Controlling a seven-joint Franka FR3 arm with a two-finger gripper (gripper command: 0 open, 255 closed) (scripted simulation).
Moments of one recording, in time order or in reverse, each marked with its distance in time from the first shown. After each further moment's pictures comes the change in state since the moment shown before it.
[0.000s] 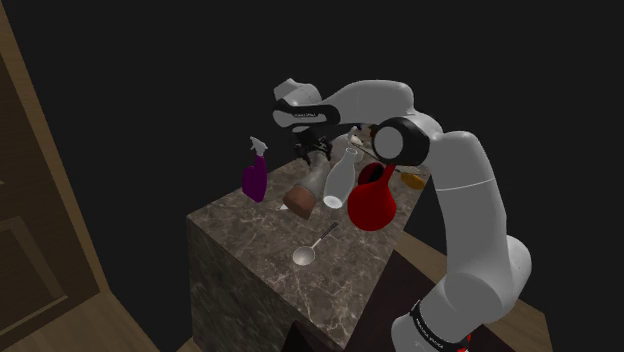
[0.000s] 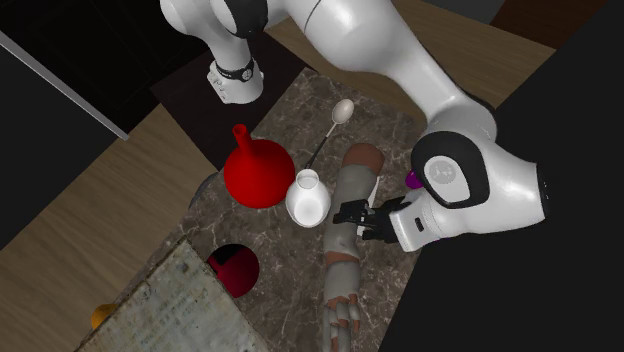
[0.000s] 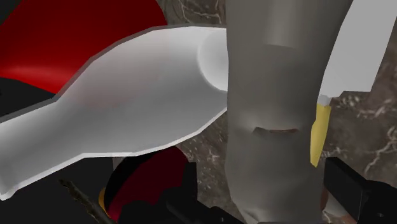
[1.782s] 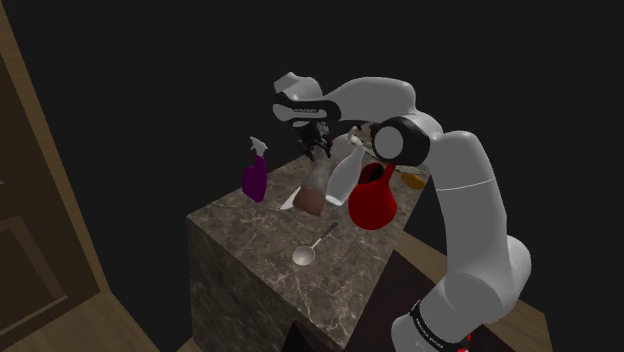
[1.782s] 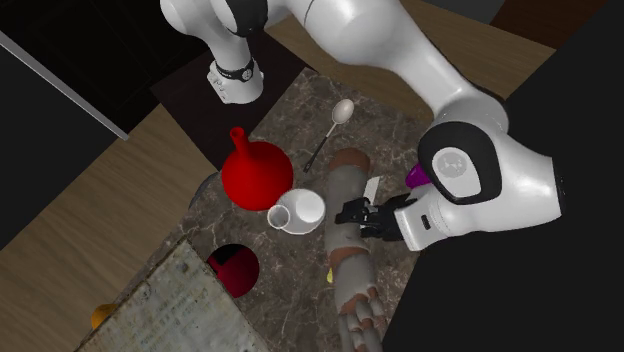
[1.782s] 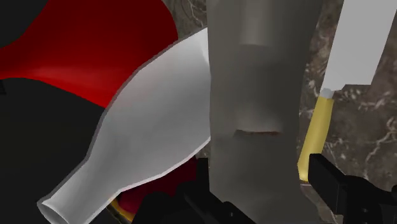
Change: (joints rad) arm 0.005 -0.004 -0.003 0.046 0.000 -0.047 -0.021
